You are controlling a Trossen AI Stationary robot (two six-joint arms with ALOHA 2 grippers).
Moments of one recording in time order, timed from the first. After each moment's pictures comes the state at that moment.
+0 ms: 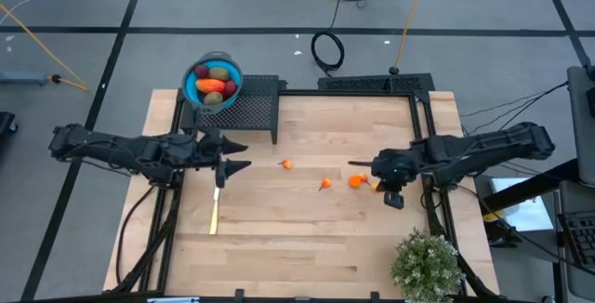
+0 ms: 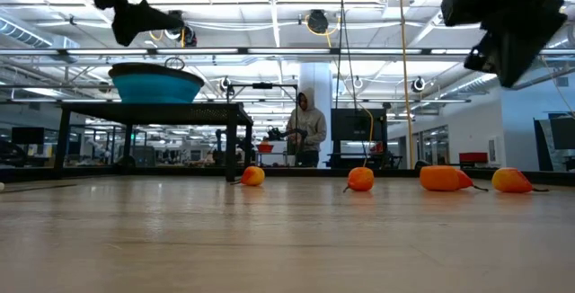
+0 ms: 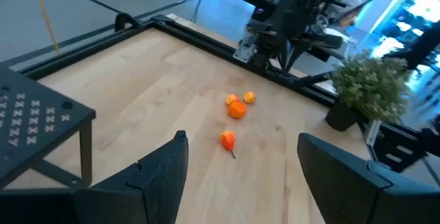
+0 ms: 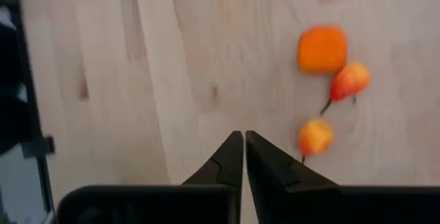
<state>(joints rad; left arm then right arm) -0.12 0.70 0.54 -0.10 -0.26 -0.43 0.12 1.02 0.80 -0.90 -0.19 0.40</state>
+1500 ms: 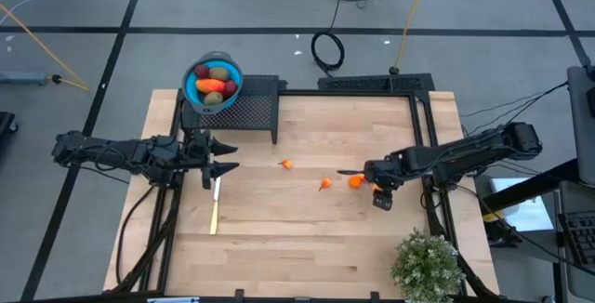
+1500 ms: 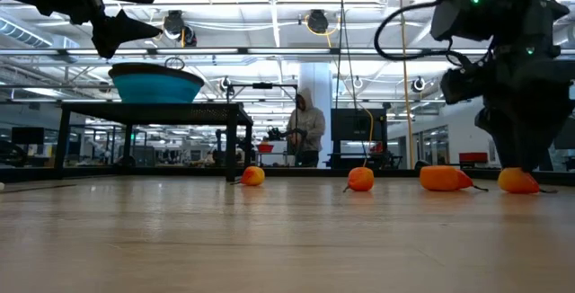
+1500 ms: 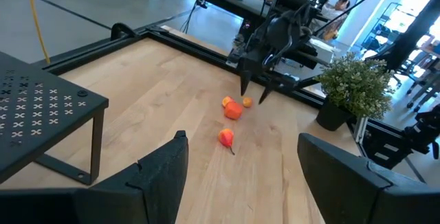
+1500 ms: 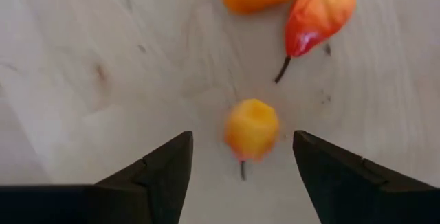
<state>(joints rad) -0.12 0.46 0.39 -0.10 -0.23 -0.39 0.08 1.21 0.59 -0.72 -0.10 0.47</state>
